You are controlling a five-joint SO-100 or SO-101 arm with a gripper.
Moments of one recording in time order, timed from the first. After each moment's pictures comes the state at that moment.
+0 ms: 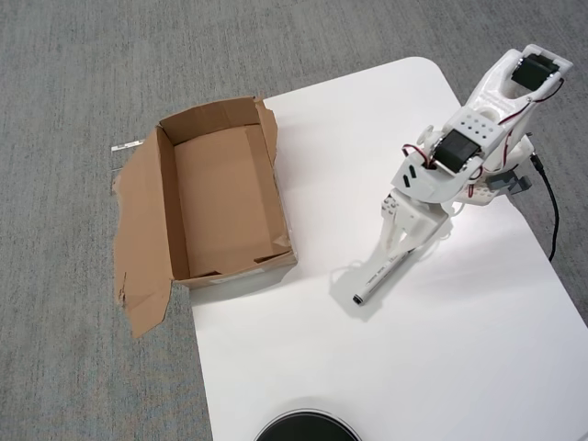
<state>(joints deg) -30.4 119.4 121.7 57.7 93.1</state>
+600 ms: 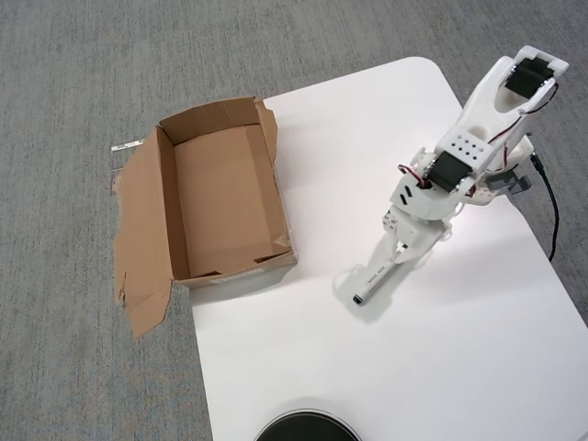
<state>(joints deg) -33.3 112.6 122.1 57.7 93.1</state>
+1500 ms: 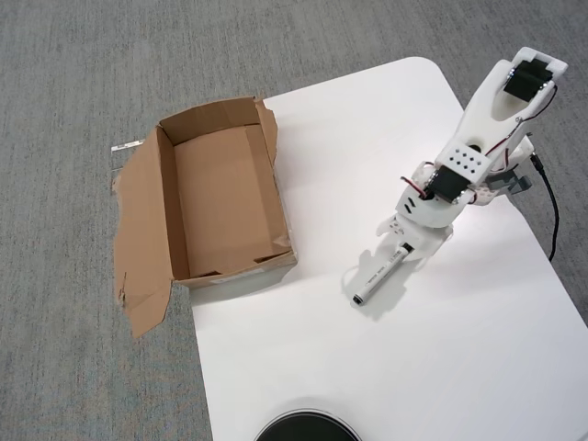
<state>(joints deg) -35.9 108.9 127.7 57.7 93.3</state>
